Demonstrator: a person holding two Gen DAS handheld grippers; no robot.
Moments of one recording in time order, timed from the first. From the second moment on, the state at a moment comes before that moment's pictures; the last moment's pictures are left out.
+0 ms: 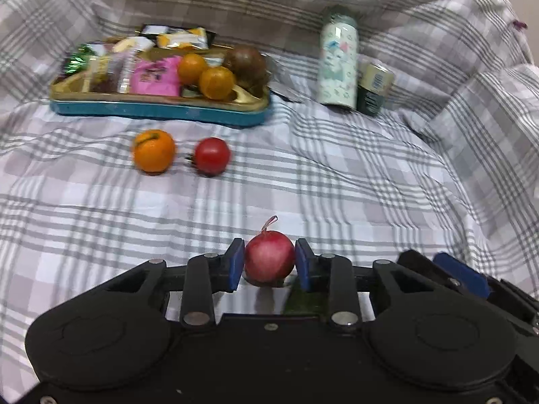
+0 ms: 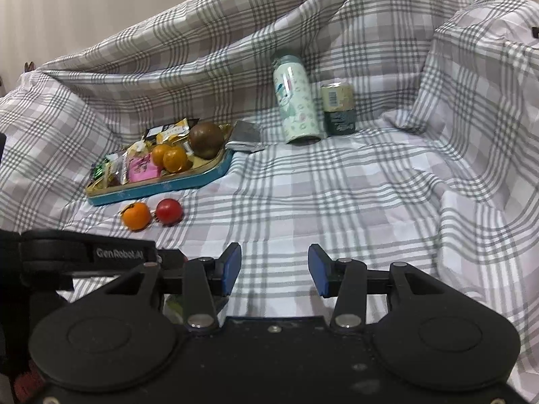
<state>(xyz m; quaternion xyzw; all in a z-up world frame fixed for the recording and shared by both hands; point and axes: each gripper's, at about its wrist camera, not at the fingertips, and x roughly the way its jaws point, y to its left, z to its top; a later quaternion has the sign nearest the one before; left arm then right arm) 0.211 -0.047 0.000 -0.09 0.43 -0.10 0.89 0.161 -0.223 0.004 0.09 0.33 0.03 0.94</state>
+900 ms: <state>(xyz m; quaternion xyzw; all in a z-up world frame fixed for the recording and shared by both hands) 0.210 -0.019 -0.005 -0.03 0.41 -0.09 0.91 0.176 -0.178 -0.016 0.09 0.45 0.14 0.88</state>
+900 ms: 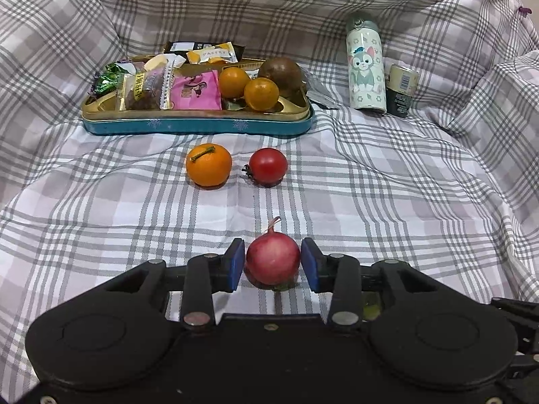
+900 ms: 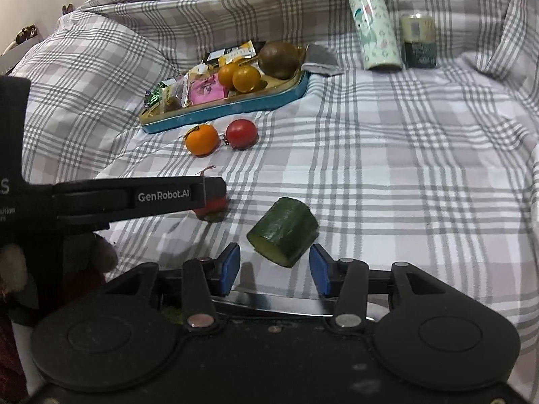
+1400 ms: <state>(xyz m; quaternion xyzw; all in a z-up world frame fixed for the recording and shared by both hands) 0.210 -0.016 -0.006 -0.04 0.40 -0.10 0.91 0.169 -0.184 -0.006 0.06 0.40 0.09 0.91</state>
